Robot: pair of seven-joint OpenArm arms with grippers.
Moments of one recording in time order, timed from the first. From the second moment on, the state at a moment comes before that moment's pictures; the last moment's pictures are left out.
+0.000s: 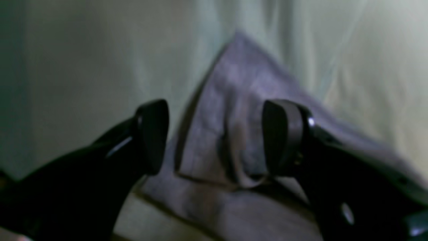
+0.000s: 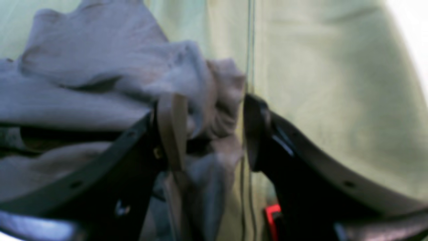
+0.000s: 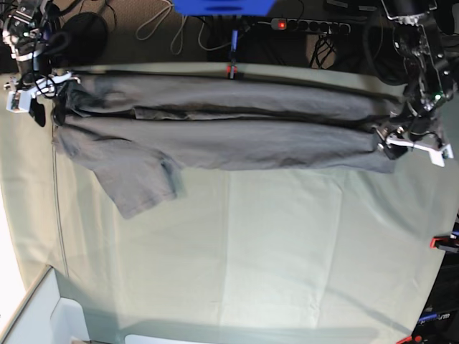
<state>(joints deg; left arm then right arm) 11.0 -10.8 -27.3 87.2 -28.2 0.5 37.3 -22.0 7.8 39.0 75.4 -0.1 39.0 10.9</state>
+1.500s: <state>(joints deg) -6.6 -13.2 -21.1 61.2 -27.8 0.1 34.2 16.0 18.0 8.6 44.0 -0.4 39.0 -10.9</state>
